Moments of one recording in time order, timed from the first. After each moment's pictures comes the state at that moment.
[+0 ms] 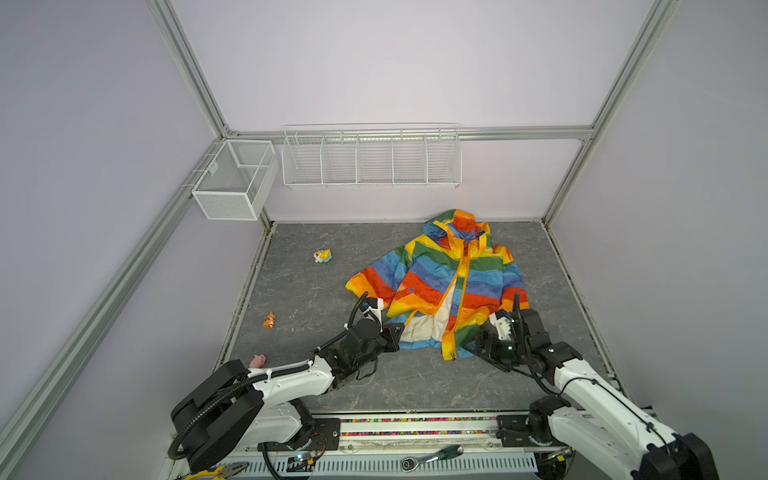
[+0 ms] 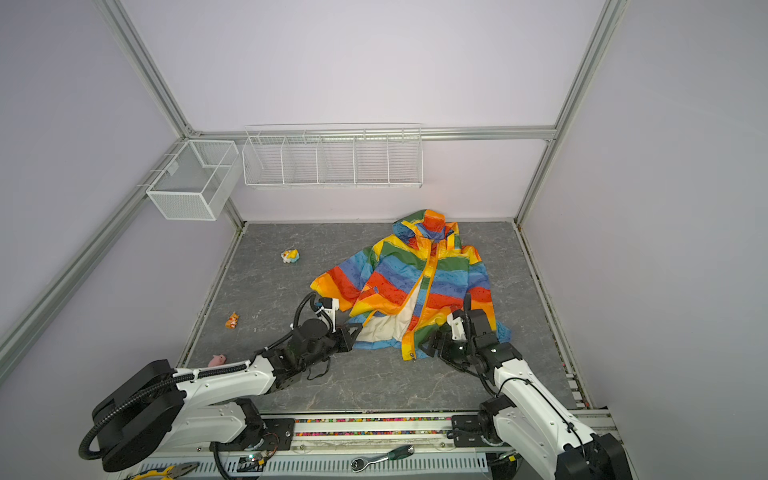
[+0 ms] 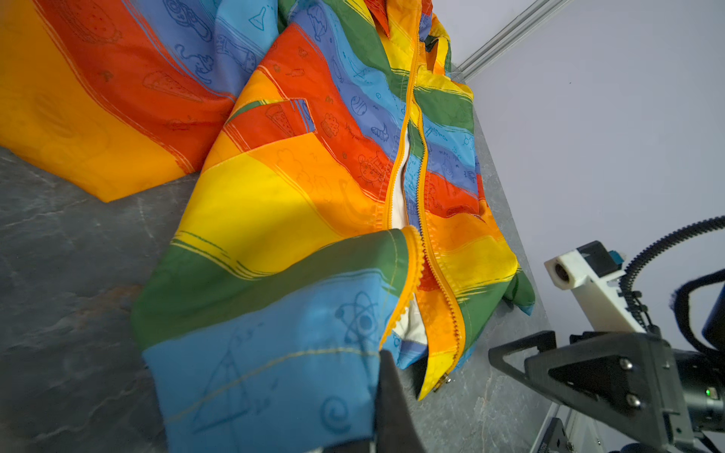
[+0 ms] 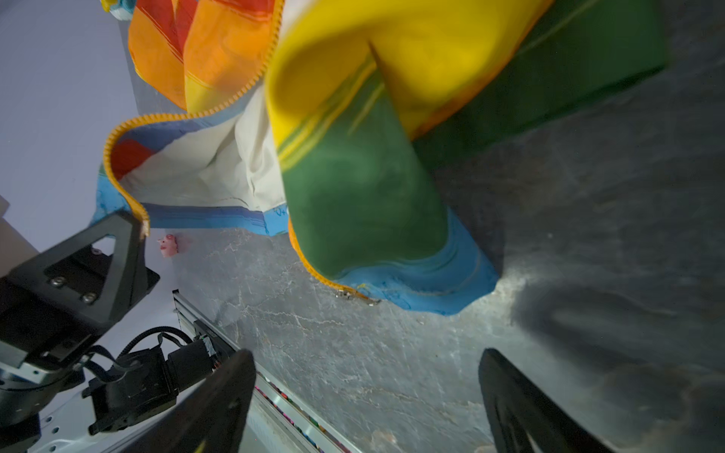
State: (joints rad) left arm -0.91 1.25 0.37 0.44 -0.05 -0.87; right arm 0.36 0.88 0.38 -0.48 -0.50 0.73
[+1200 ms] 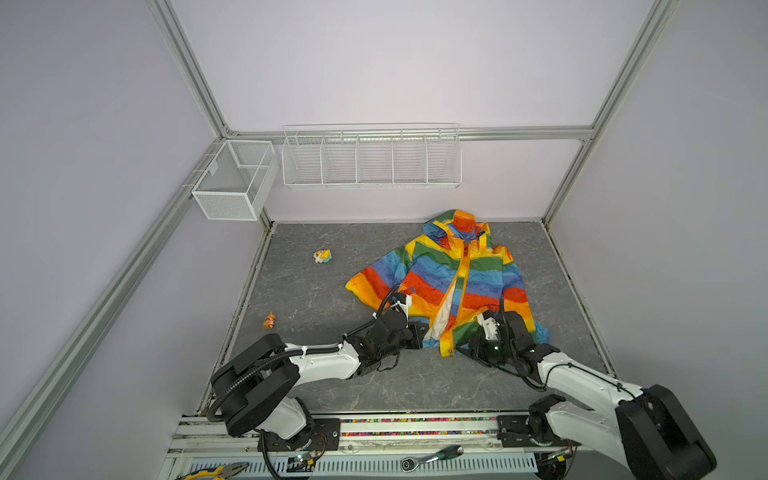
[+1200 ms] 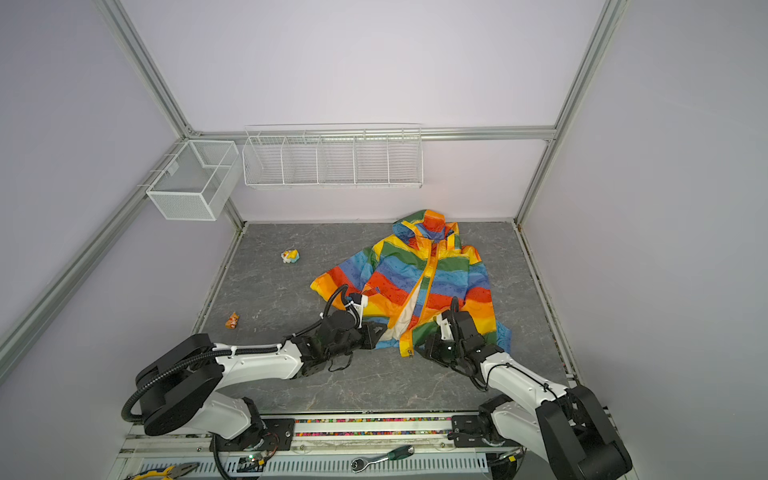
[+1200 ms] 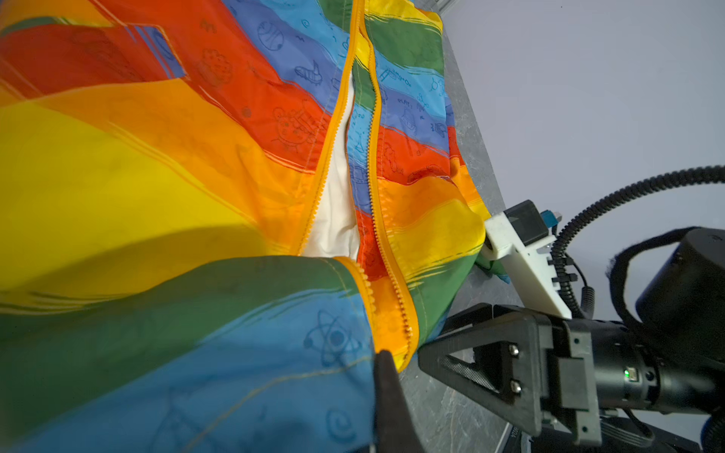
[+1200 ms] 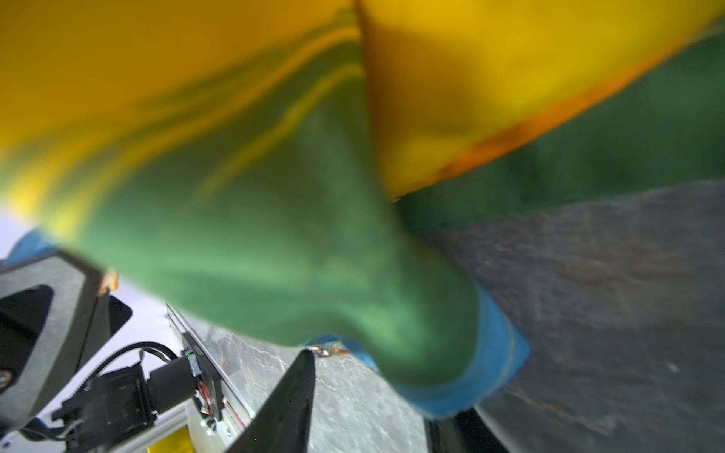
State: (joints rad) left arm -1.01 1.52 0.60 0.43 0.03 -0.86; right arm 0.42 1.11 0.30 -0.10 -0.47 0.78
